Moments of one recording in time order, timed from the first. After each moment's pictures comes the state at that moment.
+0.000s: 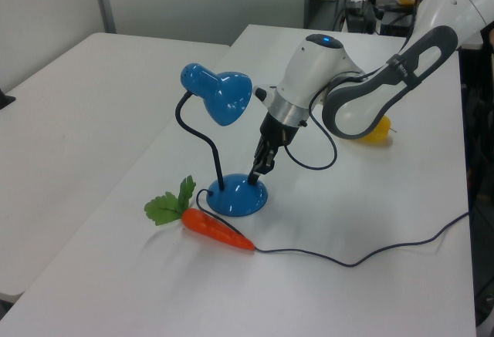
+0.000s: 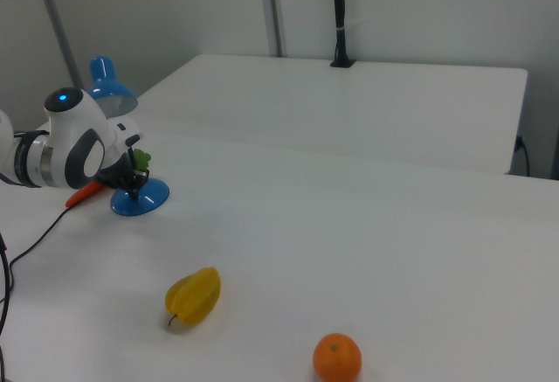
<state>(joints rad) 0.35 0.46 0.05 -1.85 0.07 2.75 -0.08</state>
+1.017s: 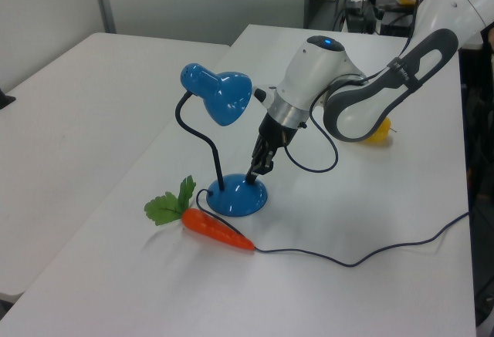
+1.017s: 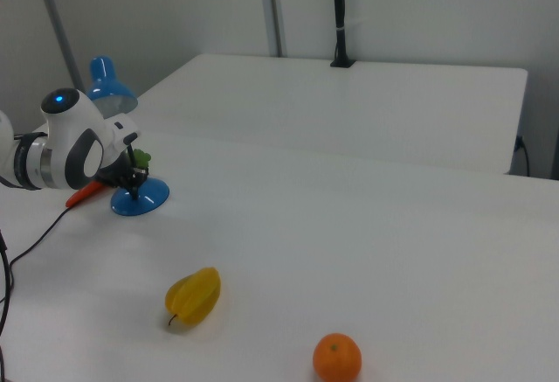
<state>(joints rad) 0.35 0.46 0.05 -1.85 0.03 2.78 -0.08</state>
